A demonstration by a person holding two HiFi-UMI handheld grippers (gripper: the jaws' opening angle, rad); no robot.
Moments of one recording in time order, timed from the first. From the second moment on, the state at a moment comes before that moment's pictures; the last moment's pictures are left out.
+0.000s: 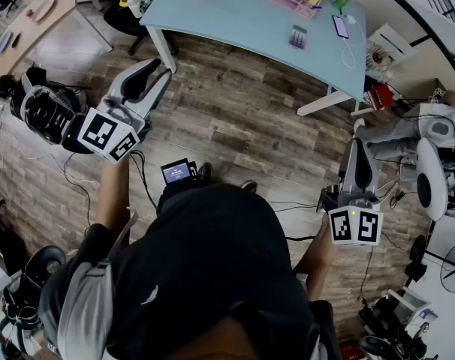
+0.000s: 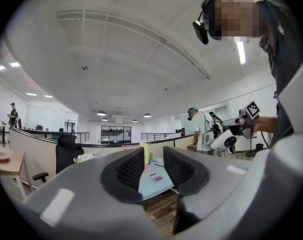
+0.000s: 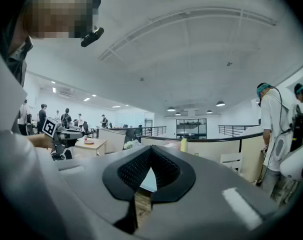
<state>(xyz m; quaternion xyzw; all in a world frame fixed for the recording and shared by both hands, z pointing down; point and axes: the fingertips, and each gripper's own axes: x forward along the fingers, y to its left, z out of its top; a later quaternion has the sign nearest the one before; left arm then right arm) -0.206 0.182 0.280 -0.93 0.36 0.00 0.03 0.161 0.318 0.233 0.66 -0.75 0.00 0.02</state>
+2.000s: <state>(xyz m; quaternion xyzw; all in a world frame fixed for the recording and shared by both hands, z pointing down) -0.112 0.110 0.294 -0.94 0.35 -0.03 0.00 0.221 0.195 0.269 0.61 -0.79 0.05 -0.02</state>
